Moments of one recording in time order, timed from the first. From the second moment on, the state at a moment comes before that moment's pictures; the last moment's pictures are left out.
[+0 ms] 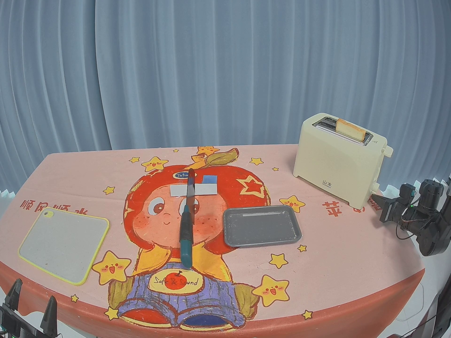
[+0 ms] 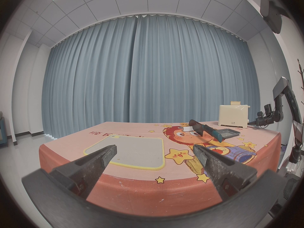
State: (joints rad) left arm 0.01 0.02 -0.02 0.00 0.01 -0.01; right arm -0.21 2.09 -0.43 -1.33 0.49 0.01
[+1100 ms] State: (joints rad) left arm 0.01 0.02 -0.02 0.00 0.01 -0.01; right arm -0.18 2.05 -0.39 -1.33 0.48 0.01
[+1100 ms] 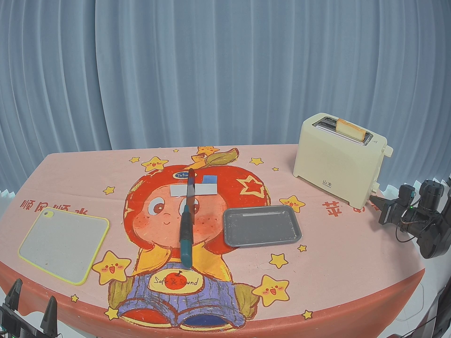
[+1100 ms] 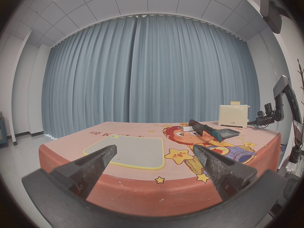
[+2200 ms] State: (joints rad) left arm 0.01 0.02 -0.02 0.00 0.01 -0.01; right arm -0.10 1.65 -0.40 -1.33 0.50 0.01
